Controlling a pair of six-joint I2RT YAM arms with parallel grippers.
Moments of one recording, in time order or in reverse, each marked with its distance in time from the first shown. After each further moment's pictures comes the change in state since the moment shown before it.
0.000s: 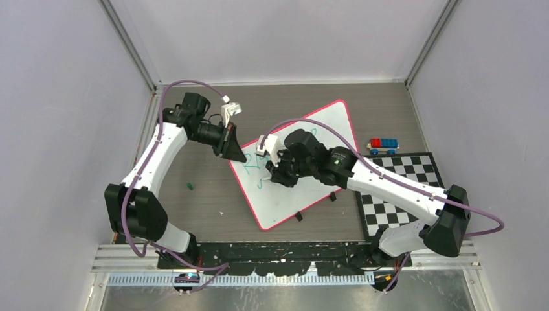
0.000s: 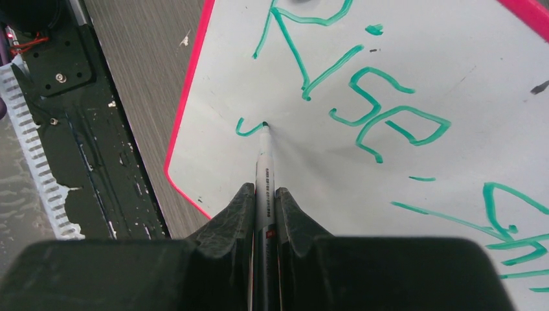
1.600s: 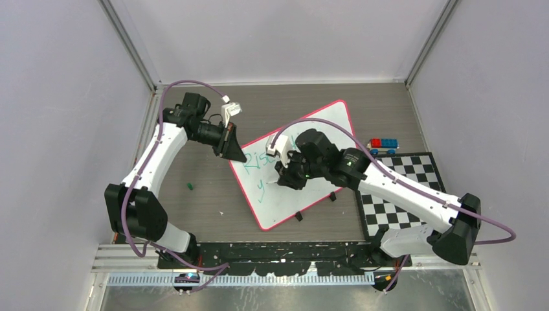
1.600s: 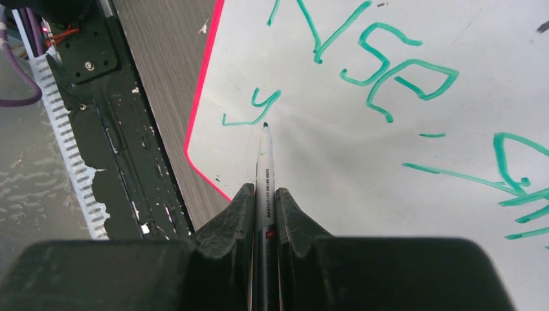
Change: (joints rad) left arm 0.000 0.000 -0.002 0.005 0.004 -0.001; right arm -0.026 -0.092 -0.037 -0.049 -0.072 0.026
